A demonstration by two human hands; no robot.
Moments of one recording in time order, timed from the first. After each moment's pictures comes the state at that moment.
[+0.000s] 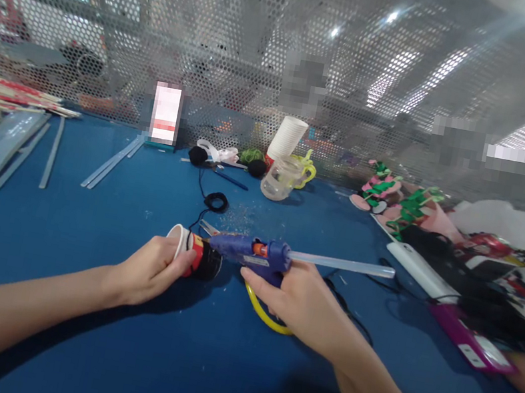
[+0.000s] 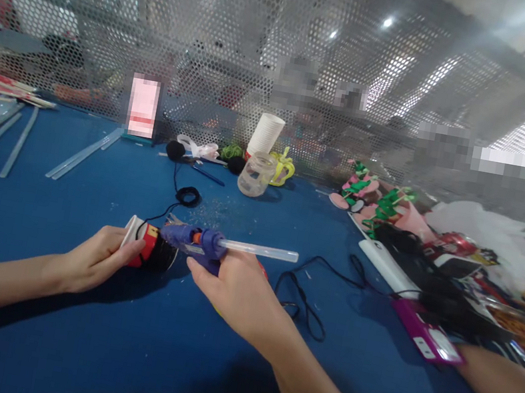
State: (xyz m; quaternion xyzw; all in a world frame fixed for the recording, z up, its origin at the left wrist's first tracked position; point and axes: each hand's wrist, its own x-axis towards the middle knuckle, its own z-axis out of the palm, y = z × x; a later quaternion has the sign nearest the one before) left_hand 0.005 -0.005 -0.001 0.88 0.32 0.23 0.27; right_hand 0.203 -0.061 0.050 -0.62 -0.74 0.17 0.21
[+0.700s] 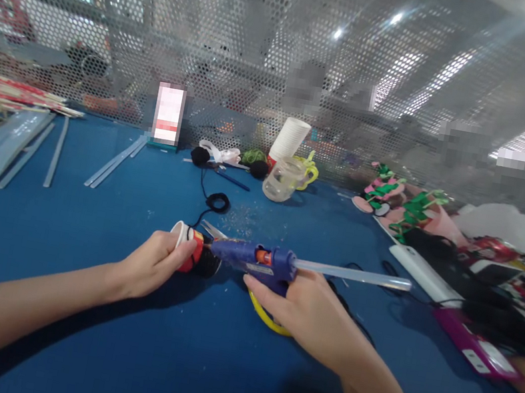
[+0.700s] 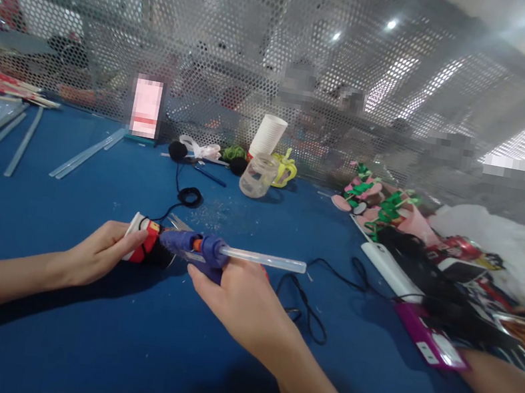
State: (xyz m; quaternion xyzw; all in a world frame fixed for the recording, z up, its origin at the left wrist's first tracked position) left_hand 0.008 -0.004 0.001 0.82 0.38 0.27 0.33; right_hand 0.204 -0.067 0.052 -0.62 -0.74 0.15 0.19
